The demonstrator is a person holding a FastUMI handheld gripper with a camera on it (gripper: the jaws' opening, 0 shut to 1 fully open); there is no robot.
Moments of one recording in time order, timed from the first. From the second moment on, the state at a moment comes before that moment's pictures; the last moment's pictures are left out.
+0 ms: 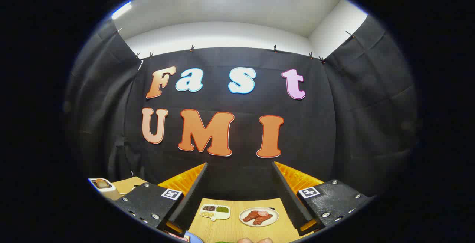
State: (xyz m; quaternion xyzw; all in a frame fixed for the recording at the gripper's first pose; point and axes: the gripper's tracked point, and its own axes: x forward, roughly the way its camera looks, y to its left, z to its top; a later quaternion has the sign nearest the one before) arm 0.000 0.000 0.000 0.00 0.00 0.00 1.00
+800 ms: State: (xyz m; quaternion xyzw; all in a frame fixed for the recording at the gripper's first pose) arm -0.008 -0.010 -0.010 0.02 0.04 -0.01 1.00
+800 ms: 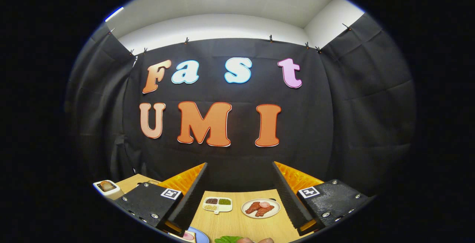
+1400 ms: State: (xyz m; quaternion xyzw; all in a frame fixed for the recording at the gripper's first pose) arm -0.010 -0.024 -0.030 0.01 0.07 -0.03 1.00
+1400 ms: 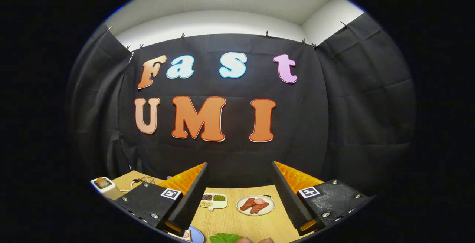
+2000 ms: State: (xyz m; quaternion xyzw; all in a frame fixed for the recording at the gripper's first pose) arm -0.011 -0.002 -0.156 0.00 0.23 0.01 0.97
